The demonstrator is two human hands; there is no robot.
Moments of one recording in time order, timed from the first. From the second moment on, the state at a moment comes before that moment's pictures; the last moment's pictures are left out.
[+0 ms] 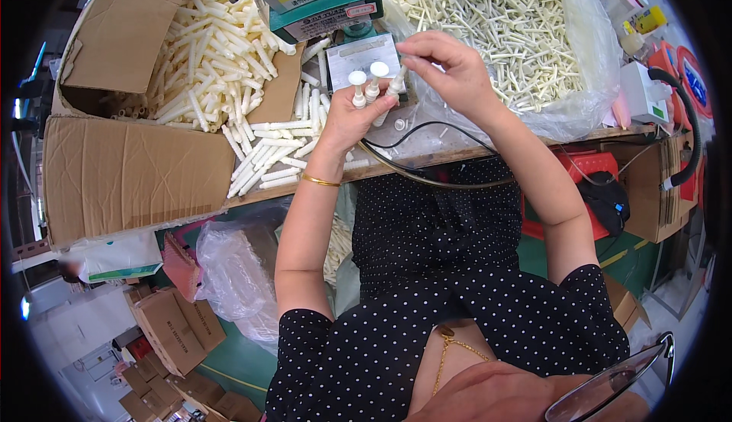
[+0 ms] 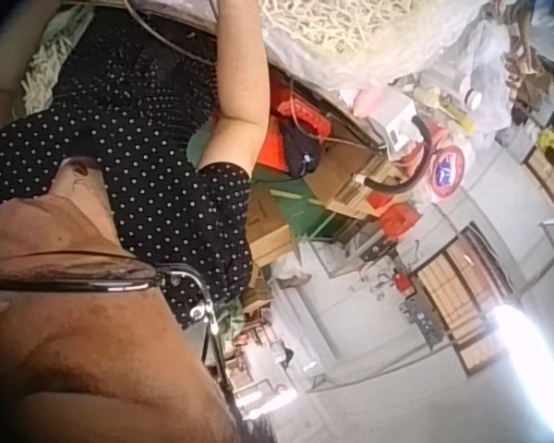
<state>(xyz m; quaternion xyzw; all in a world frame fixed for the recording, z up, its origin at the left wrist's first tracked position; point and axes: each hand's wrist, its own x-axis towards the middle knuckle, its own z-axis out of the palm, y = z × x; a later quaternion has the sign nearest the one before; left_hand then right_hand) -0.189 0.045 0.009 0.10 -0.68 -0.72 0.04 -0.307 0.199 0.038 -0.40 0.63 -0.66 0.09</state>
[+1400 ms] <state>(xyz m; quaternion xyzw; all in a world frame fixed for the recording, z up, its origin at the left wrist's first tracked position) 0.105 -0.013 -0.076 0.41 -0.91 -0.08 -0.04 -0.332 0.298 -0.019 -0.55 0.81 -0.18 0.02</state>
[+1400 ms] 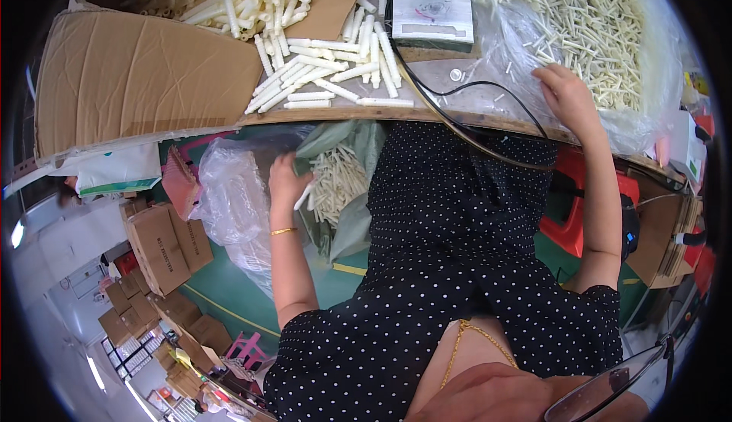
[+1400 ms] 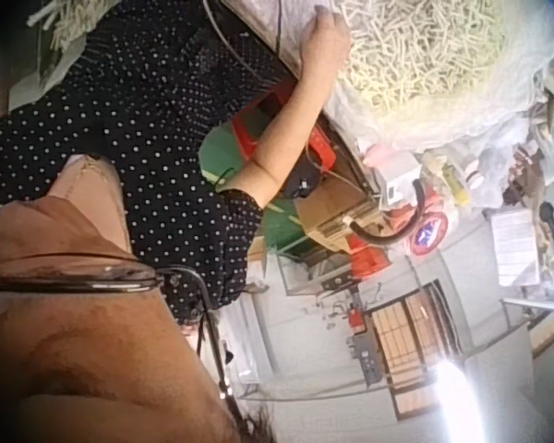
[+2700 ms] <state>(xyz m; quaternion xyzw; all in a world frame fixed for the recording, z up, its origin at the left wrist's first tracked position) -0.171 0.095 0.001 0.06 -0.81 -0.54 0.20 -0.274 0.225 0.026 -0.46 0.65 -0.60 0.04</state>
